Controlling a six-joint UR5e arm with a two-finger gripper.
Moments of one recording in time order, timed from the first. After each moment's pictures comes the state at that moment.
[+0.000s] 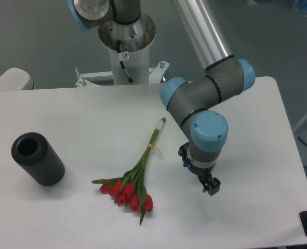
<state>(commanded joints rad) 2.50 -2.15 -1.43 -1.10 1.59 1.50</state>
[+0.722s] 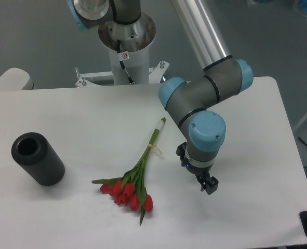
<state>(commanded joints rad) 2.49 -2.12 -1.48 -1.10 1.59 1.40</state>
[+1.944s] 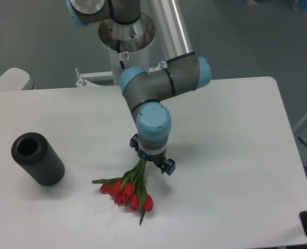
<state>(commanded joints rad) 2.33 -2.04 -1.73 -0.96 1.59 0.91</state>
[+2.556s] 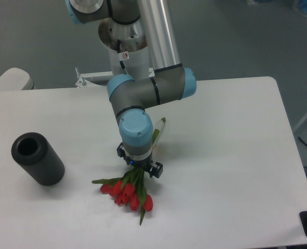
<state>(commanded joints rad) 2.29 -2.08 -1.73 -0.92 1.61 0.83</state>
